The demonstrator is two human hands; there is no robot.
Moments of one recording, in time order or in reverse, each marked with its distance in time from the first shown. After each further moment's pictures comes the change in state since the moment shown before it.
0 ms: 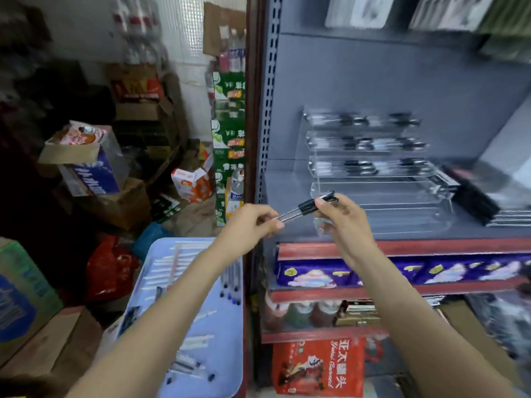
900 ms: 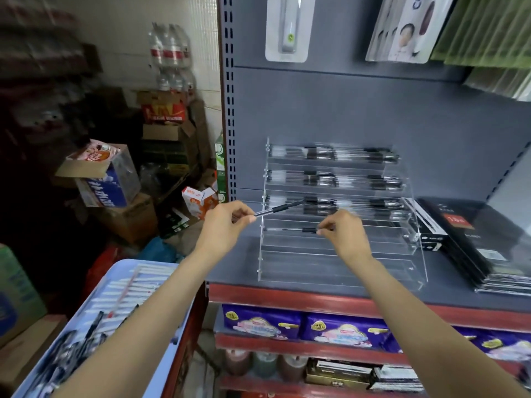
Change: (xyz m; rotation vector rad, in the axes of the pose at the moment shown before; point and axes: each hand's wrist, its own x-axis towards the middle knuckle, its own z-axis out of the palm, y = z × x) left_hand 0.101 0.058 0.063 0.144 0.454 -0.171; right_hand 0.157 -0.005 -0.141 -1.174 -0.080 -0.296
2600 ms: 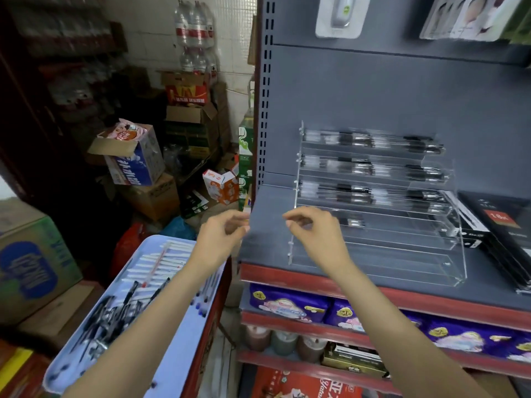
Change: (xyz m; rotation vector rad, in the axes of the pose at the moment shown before) left_hand -0.048 -0.061 -0.032 -0.166 -0.023 -0.145; right_hand -0.059 -0.102 0.029 0.426 -0.125 -0.208
